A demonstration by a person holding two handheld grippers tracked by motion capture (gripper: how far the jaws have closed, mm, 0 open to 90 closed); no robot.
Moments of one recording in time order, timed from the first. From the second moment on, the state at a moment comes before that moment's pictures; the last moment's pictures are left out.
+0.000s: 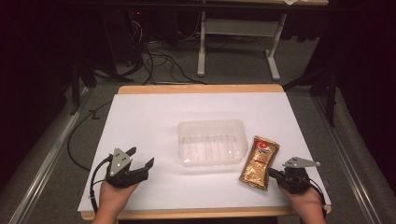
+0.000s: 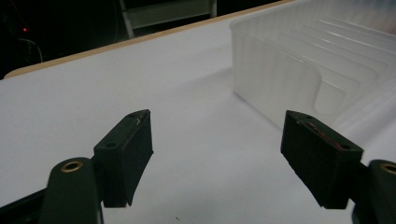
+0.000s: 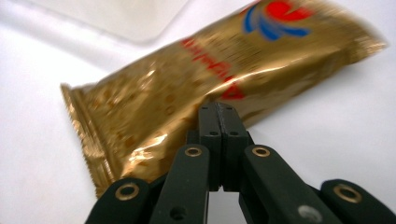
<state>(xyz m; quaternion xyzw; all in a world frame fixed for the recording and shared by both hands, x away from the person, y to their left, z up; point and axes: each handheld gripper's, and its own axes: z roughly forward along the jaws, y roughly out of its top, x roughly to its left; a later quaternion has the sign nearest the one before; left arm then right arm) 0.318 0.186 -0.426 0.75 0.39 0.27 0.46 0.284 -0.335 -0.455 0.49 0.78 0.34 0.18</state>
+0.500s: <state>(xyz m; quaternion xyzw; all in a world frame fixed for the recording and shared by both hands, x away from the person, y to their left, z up) 0.296 0.215 -0.429 0.73 0.43 0.29 0.44 0.357 -0.354 -0.446 0.55 0.71 0.36 0.25</state>
